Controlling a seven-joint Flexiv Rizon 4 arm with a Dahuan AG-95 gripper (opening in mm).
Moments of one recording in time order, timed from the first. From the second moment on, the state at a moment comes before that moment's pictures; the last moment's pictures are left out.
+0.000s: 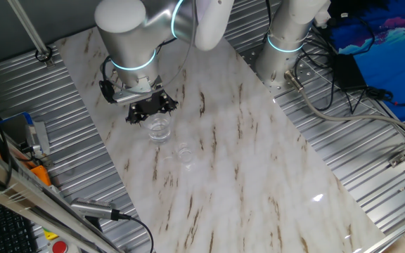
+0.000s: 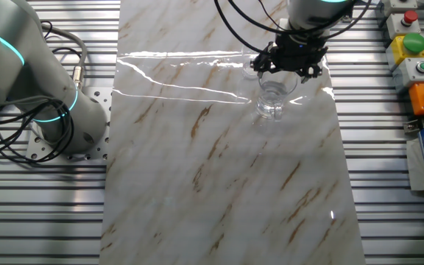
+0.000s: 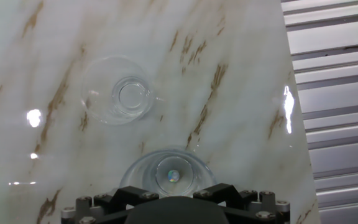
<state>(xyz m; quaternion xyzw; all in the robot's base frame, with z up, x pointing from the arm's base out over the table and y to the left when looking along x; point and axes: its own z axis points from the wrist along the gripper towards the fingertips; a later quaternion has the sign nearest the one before) 0.525 0.068 0.119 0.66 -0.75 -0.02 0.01</state>
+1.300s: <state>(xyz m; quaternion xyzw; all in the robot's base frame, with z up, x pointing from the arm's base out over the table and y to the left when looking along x) 0.523 0.068 0.120 0.65 -0.76 -0.02 0.00</state>
